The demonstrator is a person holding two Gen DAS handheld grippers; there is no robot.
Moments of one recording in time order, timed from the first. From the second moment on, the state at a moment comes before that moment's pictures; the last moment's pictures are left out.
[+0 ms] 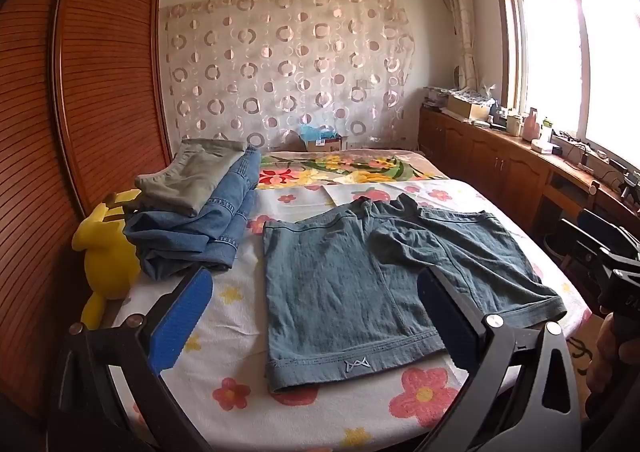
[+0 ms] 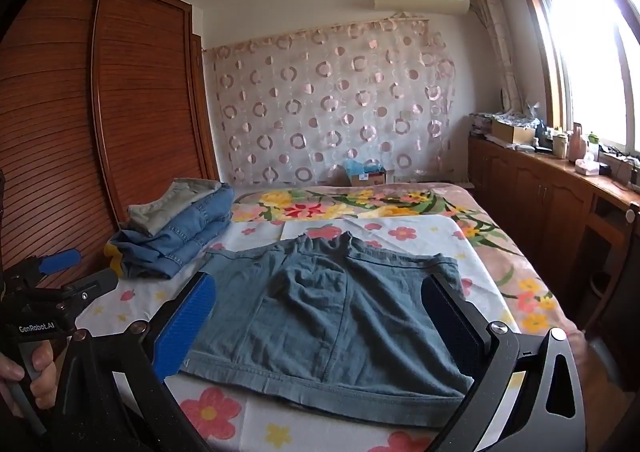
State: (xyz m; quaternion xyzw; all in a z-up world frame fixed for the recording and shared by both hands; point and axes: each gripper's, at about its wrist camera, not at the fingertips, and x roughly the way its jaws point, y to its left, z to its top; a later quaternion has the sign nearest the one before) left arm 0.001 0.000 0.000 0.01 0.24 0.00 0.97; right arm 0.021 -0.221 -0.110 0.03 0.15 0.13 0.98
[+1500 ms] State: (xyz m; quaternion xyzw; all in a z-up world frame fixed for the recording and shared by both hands) left arm -0.004 -0.005 0.011 0.00 0.24 0.00 0.97; right arm 0.020 -0.221 -0.108 0.04 0.15 0.13 0.98
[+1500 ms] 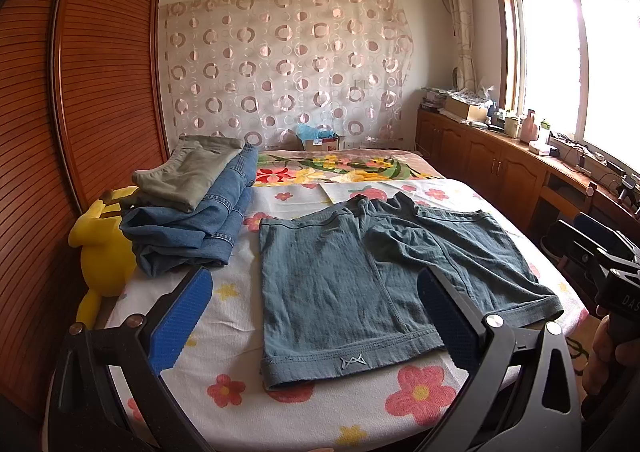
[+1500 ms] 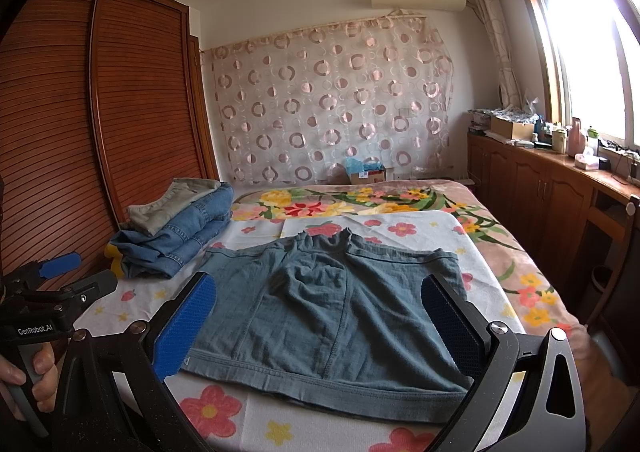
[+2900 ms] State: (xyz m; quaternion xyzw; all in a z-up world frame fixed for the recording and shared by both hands) left arm -0.004 -0.026 0.004 0.01 0.24 -0.01 0.97; right arm 0.023 -0.218 -0.107 0.04 0.15 0.14 0.98
